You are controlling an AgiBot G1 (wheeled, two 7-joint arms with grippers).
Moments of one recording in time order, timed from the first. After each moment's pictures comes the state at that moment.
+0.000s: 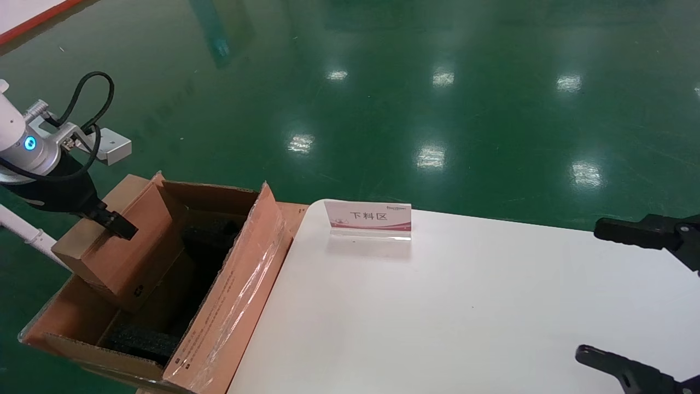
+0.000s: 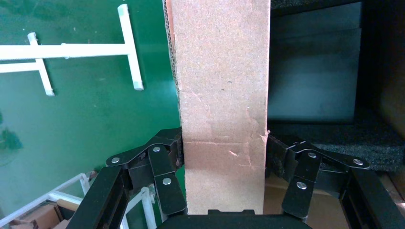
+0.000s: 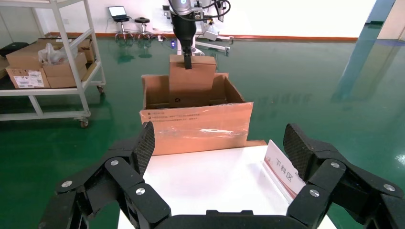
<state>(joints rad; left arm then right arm) -2.51 0.73 2.51 -0.96 1.39 1.14 -1.47 1.08 -0.61 -0.30 1.28 -0.72 -1.49 0.18</state>
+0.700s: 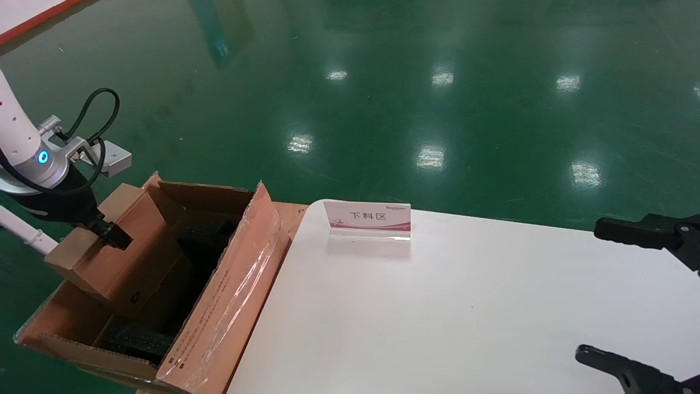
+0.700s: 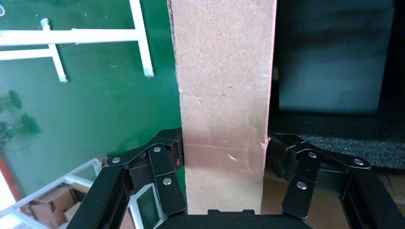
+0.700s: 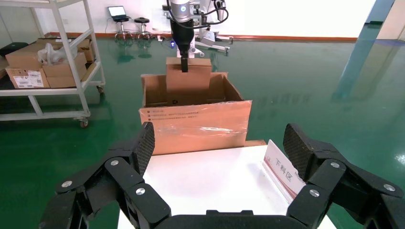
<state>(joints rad) -2.45 0.76 2.54 -0.96 1.42 1.13 -1.52 1.08 -0.60 -0.30 1.28 -0.72 -1.49 0.18</state>
